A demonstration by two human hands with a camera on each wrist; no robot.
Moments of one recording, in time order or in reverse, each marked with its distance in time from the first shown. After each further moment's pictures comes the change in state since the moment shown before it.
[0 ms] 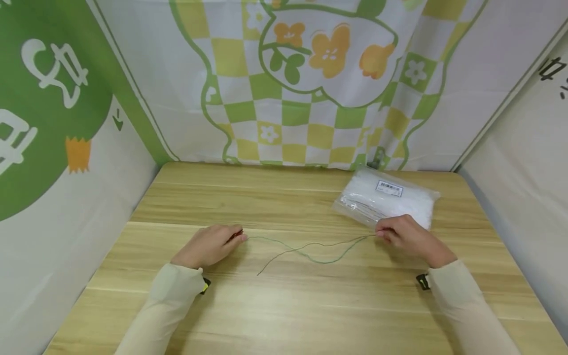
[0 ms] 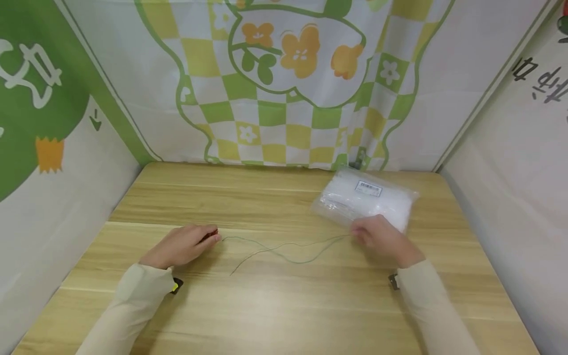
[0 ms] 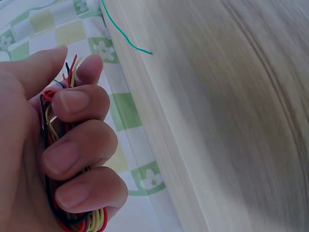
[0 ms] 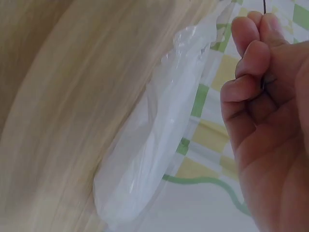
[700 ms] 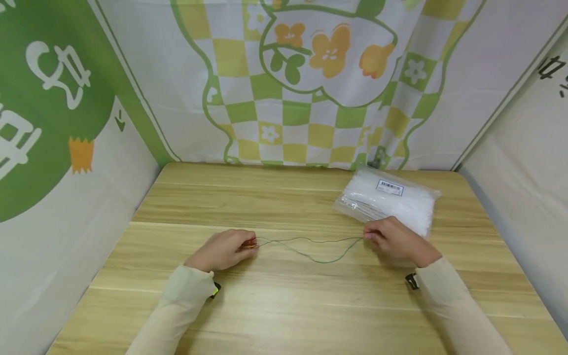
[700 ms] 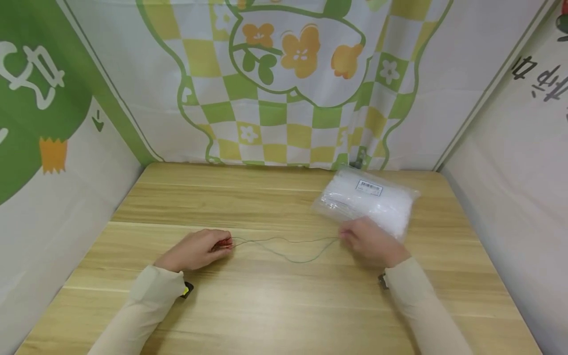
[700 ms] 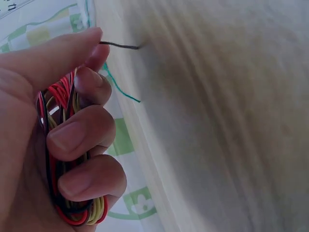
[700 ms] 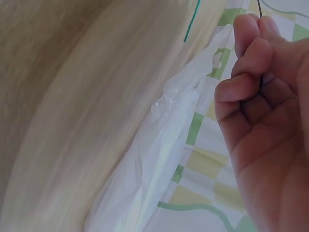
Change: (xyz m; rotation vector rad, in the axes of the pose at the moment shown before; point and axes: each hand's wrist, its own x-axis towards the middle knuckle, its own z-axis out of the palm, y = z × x) left_hand 0.006 0.011 0.017 -0.042 -0.055 0.105; right_hand 0.015 -0.016 0.019 0.045 -0.123 0.109
